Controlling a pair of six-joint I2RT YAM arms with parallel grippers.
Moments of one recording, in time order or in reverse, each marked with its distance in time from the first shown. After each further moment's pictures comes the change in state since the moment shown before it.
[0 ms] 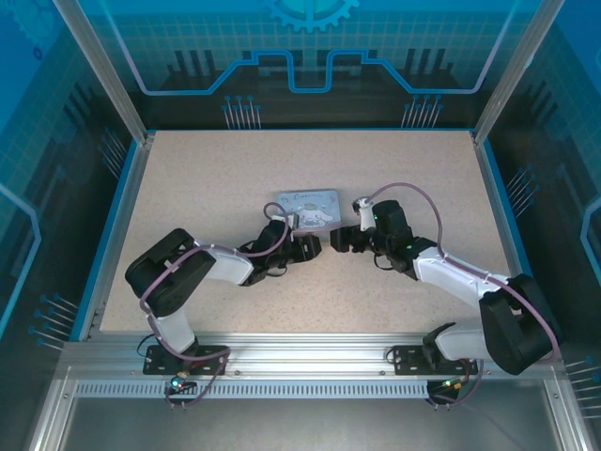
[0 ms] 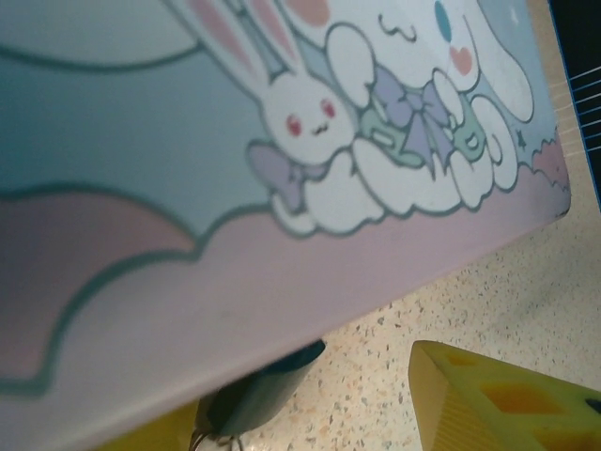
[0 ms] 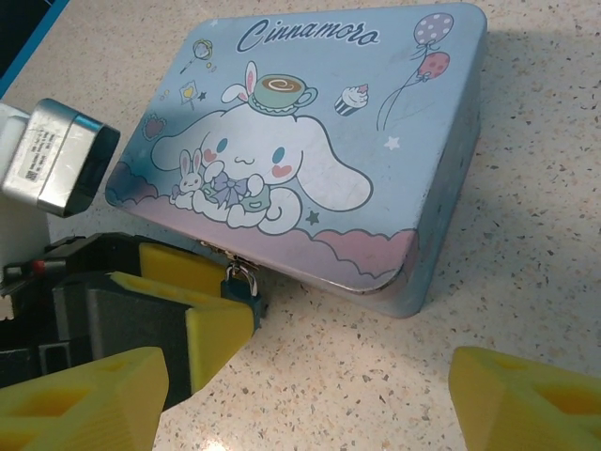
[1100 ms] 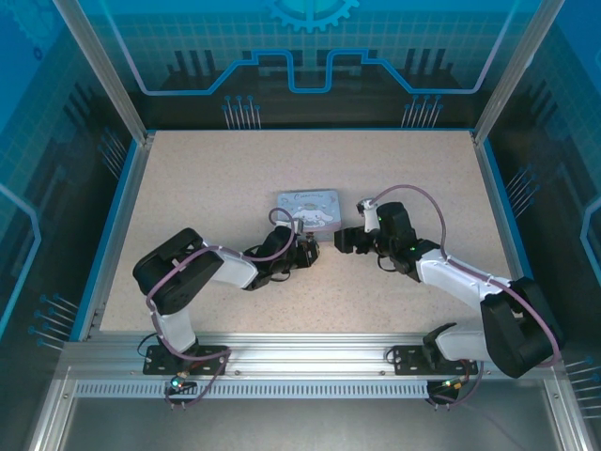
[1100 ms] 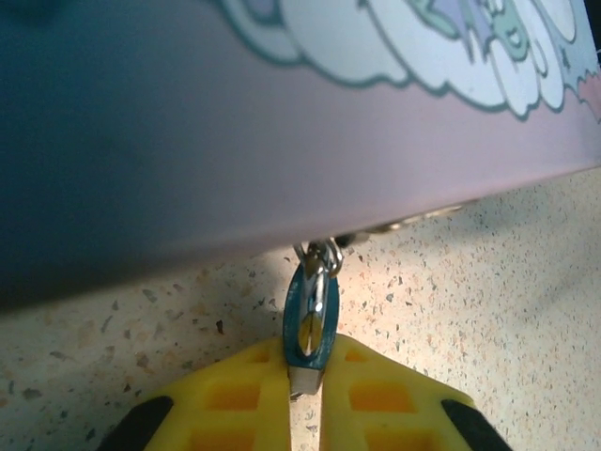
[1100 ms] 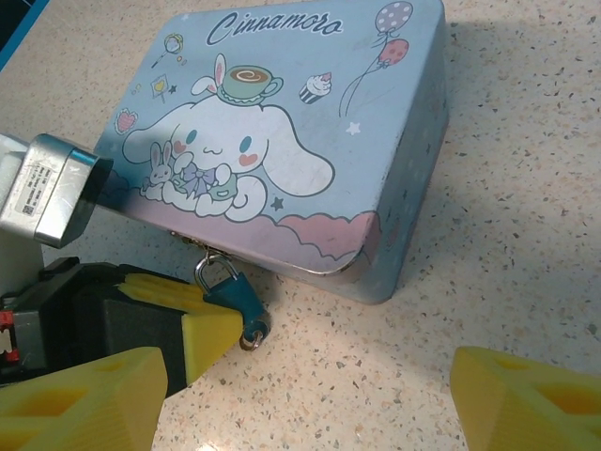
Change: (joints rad) left arm -0.042 0.034 -0.011 0.027 -0.036 -0.010; right arm -0.028 -0.014 -0.027 0.000 0.003 -0.007
